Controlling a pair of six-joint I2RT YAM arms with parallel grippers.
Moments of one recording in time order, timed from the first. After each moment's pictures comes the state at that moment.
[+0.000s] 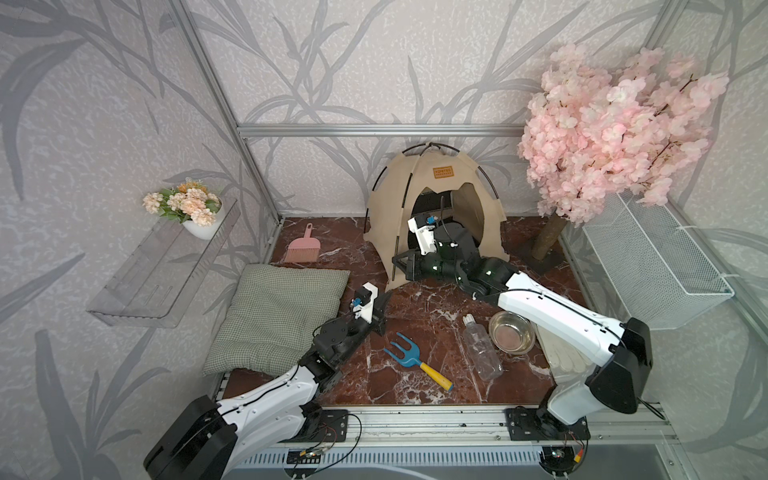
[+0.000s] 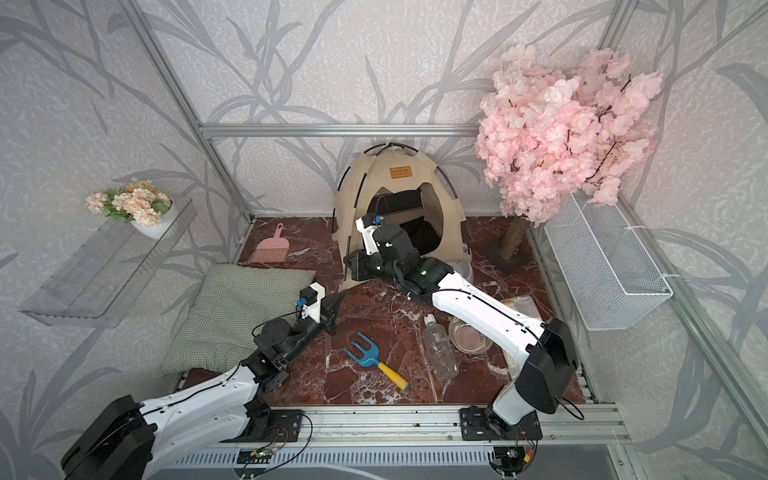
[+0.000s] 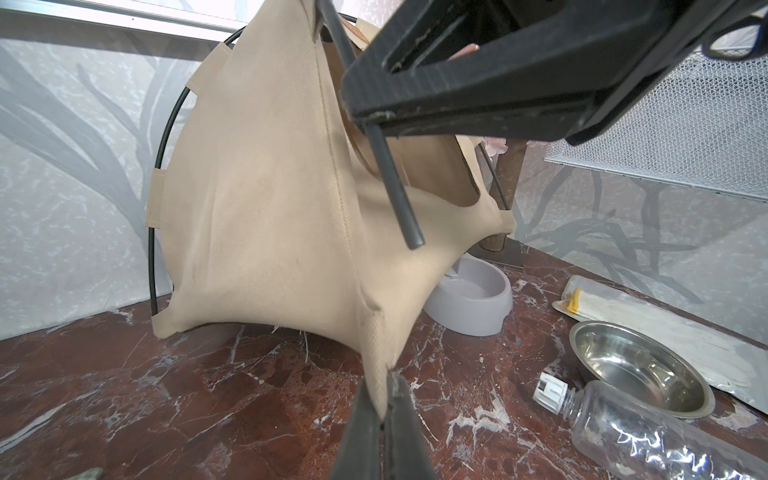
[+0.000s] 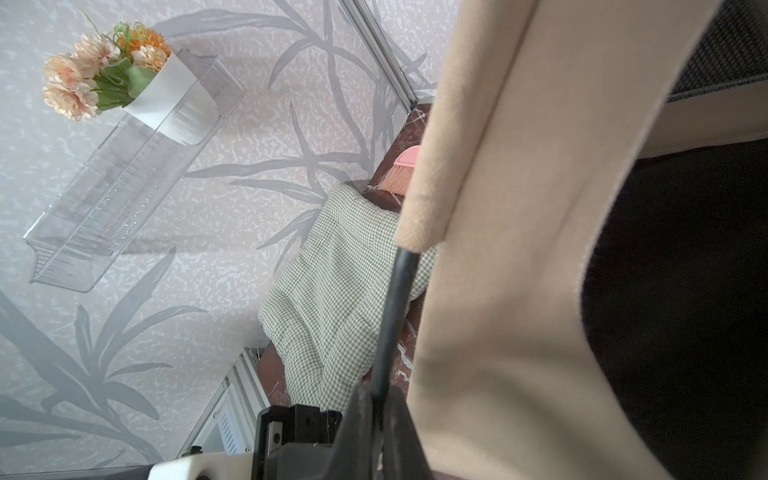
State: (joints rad) left arm -0.68 0.95 0.21 0.78 -0.05 -0.03; right arm 0.82 1.56 1.43 -0.29 -0.19 0.60
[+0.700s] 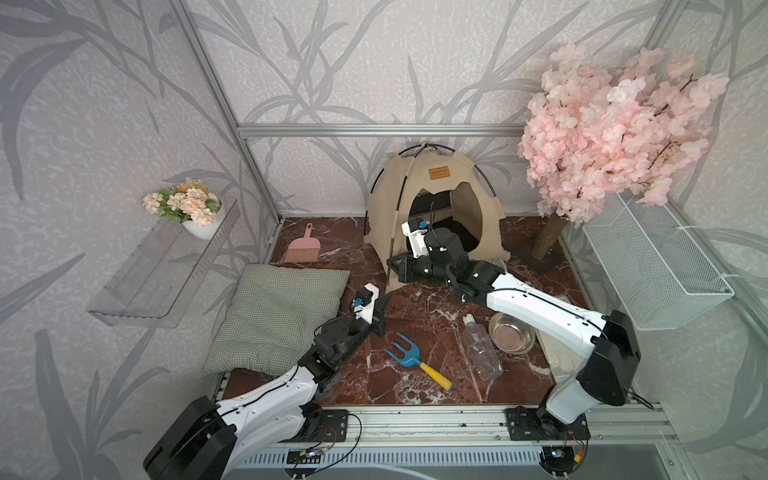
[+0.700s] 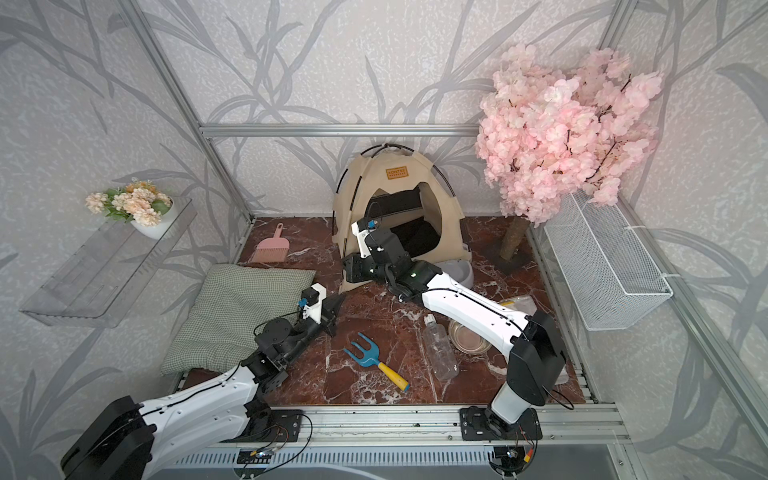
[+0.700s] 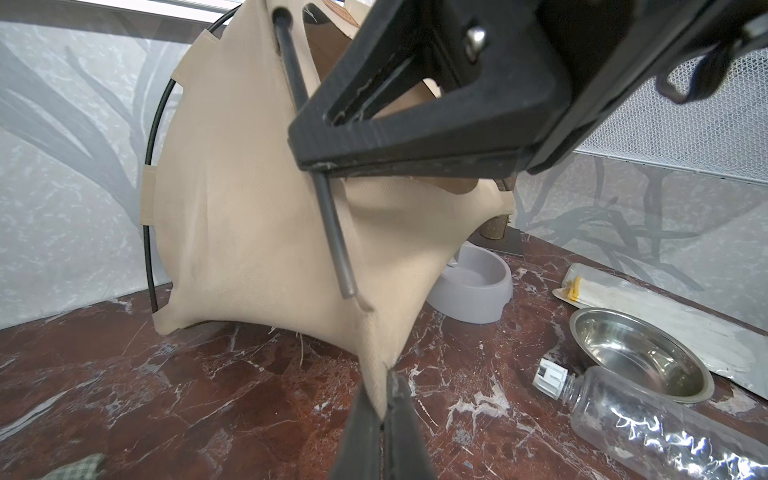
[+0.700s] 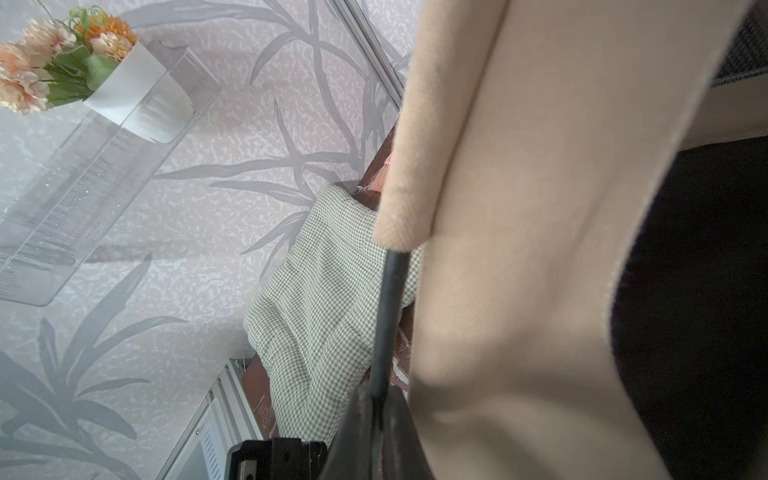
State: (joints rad) left arm -0.68 0.95 0.21 0.75 -0.05 -0.03; right arm 0.84 1.63 1.41 -0.21 -0.15 0.60
